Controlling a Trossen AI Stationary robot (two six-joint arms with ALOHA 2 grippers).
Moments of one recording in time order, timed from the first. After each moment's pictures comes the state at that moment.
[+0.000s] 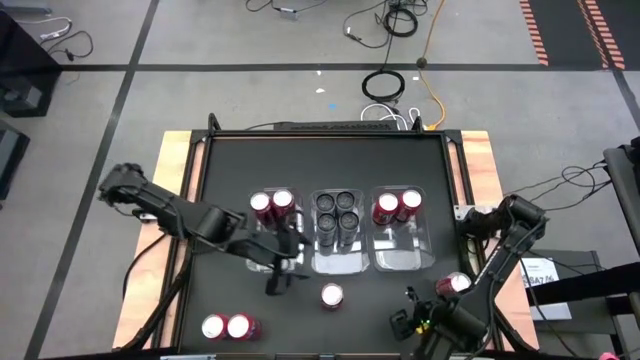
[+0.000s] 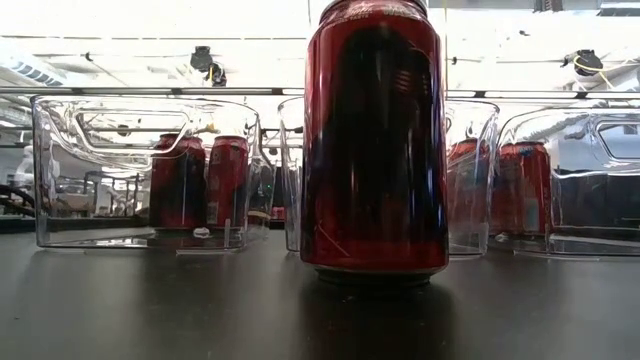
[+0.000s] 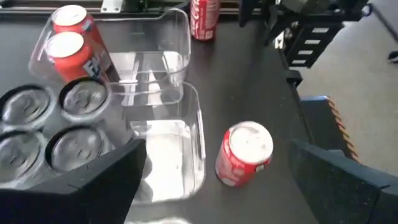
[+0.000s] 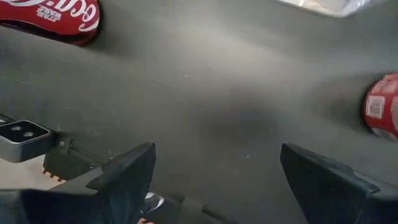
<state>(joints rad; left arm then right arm) -0.42 1.51 1.40 -0.57 -0.21 -0.25 0.94 1.79 1.50 -1.20 0.23 2.18</state>
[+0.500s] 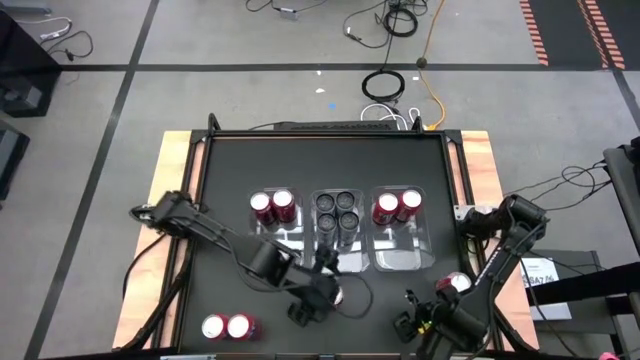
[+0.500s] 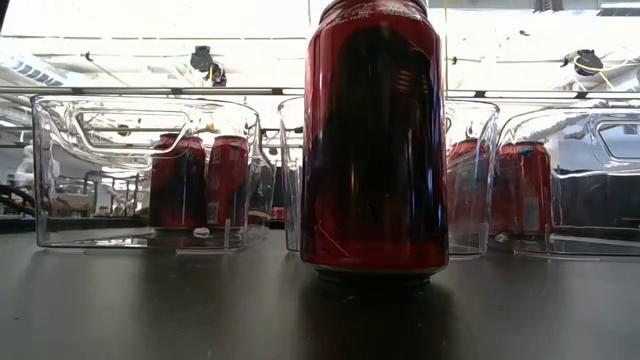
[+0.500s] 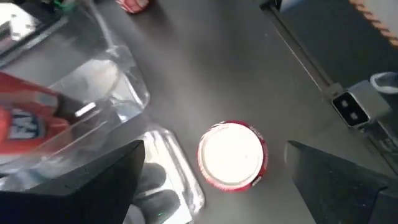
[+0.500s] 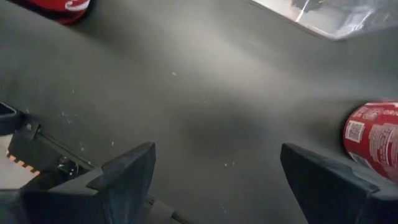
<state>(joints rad) -0.46 1.98 1.93 -0.89 -0.17 0.14 0.96 1.78 1.46 -1.21 0.23 2.05</state>
